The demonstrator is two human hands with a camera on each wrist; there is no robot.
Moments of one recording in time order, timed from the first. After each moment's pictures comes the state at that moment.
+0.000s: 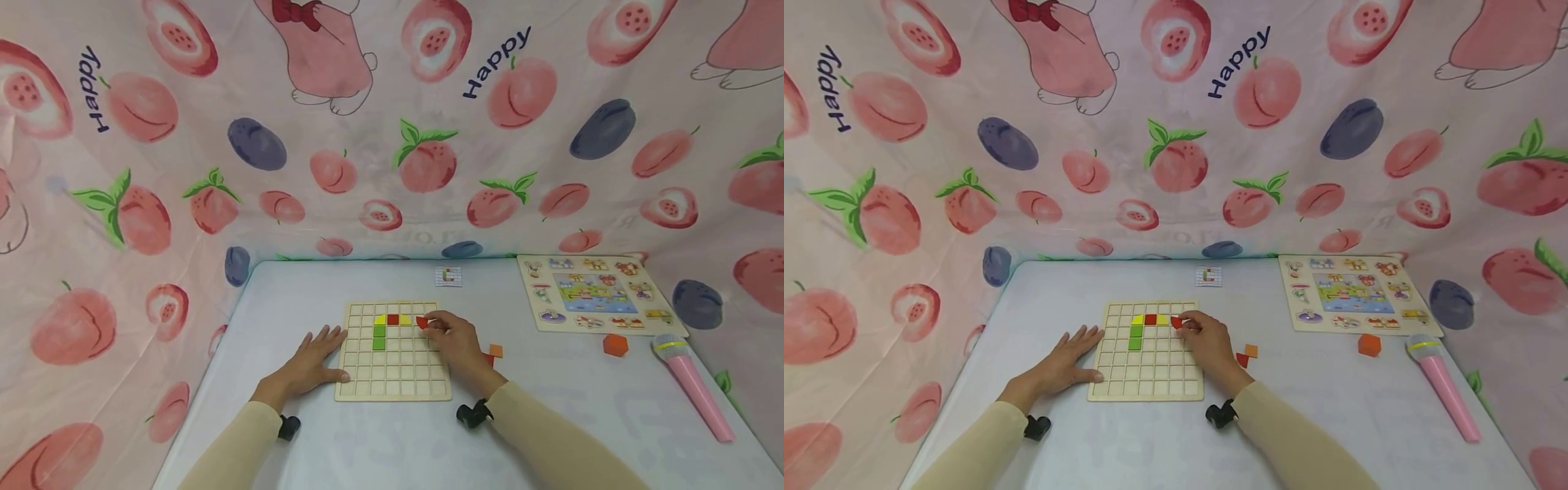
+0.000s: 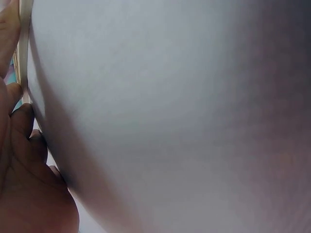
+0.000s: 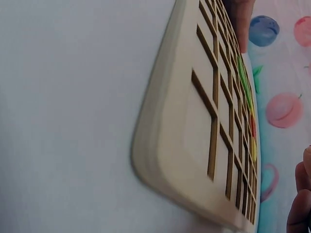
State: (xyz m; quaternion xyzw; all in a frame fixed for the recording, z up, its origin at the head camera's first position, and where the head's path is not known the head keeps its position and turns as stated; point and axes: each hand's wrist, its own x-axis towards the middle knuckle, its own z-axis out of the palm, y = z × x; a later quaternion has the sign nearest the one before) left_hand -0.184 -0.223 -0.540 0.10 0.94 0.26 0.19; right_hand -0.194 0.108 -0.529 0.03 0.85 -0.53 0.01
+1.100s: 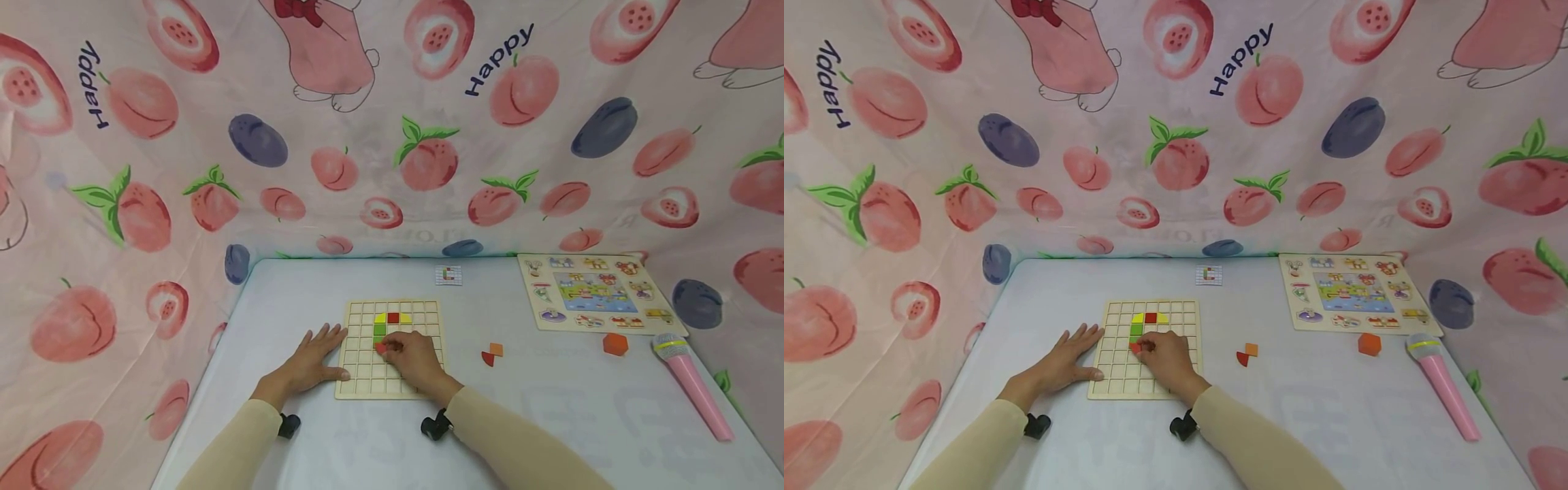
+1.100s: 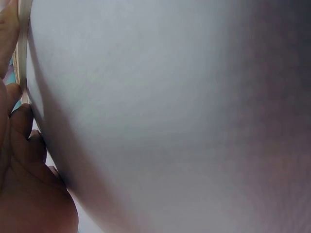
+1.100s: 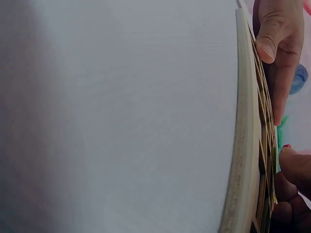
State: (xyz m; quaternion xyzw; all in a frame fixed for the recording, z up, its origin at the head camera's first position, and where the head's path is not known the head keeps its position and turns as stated) left_hand -0.183 -0.222 -0.539 0.11 0.94 0.27 0.19; right_hand -0.180 0.041 -0.547 -0.12 0.89 -0.45 0.02
